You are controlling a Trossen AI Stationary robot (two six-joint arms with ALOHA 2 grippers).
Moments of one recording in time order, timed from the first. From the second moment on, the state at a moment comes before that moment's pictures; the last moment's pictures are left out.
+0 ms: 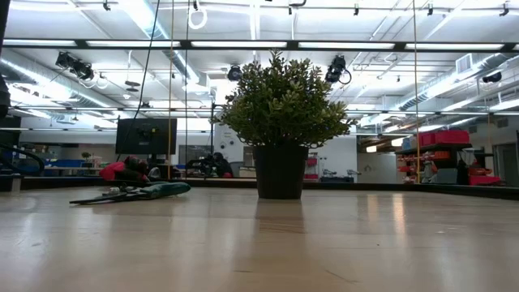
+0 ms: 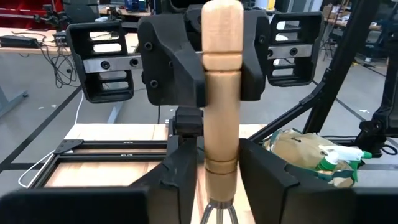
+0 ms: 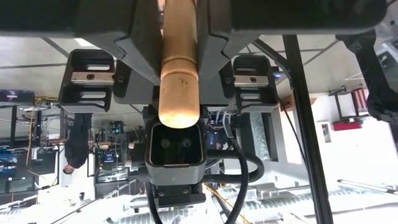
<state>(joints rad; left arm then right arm) 0.07 1.61 1.55 -0.08 0.14 -0.04 -0.03 1.07 0.90 0.36 -0.10 0.10</state>
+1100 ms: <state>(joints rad) 0.07 1.49 1.55 -0.21 0.15 -0.06 -0.03 1.02 0.90 0.26 -0.15 0.07</state>
